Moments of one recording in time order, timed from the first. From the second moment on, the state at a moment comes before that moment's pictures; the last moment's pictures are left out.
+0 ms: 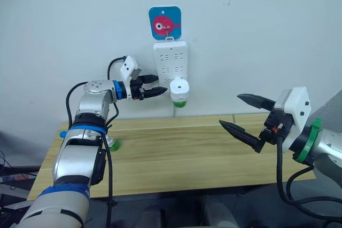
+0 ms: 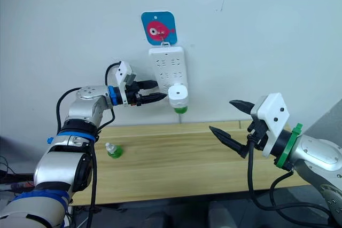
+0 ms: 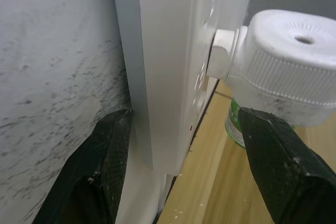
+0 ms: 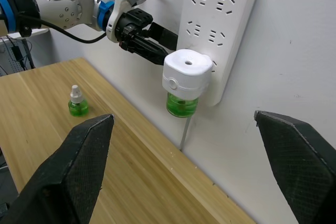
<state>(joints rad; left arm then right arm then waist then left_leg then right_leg) -0.97 0.49 0.00 0.92 -0.19 0.05 -1.24 -0.08 -0.83 -0.29 -0.90 0.90 0.78 0.42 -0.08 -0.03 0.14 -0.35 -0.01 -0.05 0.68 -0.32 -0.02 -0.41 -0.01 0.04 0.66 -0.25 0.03</state>
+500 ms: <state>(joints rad) -1.02 0.45 0.01 0.96 -0.18 0.04 -1.28 -0.10 -0.82 -0.25 -0.89 0.91 0.78 0.42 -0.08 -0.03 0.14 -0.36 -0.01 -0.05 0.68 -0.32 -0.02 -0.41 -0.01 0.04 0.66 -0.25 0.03</state>
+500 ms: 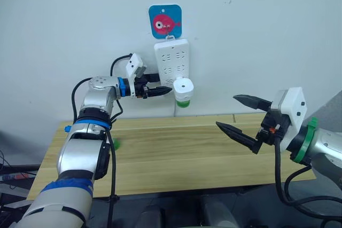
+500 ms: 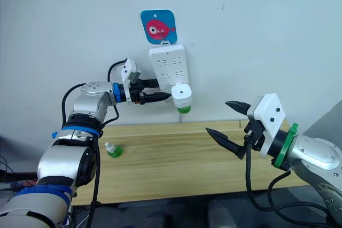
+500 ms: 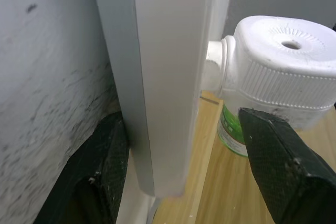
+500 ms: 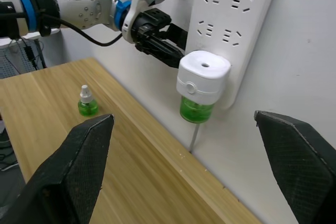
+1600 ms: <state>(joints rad) -0.95 0.43 0.04 0.80 -0.20 0.13 -1.25 -0.52 -0.16 0.25 -0.58 0.37 1.02 -0.11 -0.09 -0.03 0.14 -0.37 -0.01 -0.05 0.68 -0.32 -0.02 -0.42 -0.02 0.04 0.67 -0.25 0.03</state>
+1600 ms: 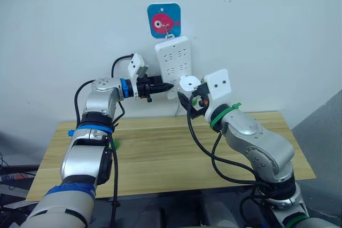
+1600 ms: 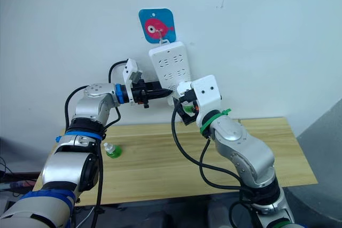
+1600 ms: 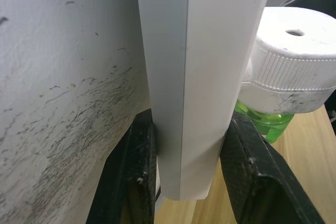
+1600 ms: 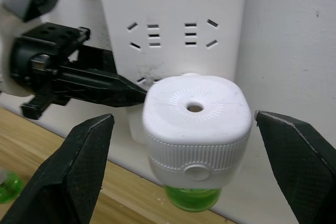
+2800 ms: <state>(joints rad) -0.92 0.42 0.04 0.78 -0.19 0.08 -1.17 -0.50 -0.16 0.15 -0.79 0.36 1.32 0.04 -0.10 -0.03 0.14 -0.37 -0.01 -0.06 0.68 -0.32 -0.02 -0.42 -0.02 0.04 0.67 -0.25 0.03</state>
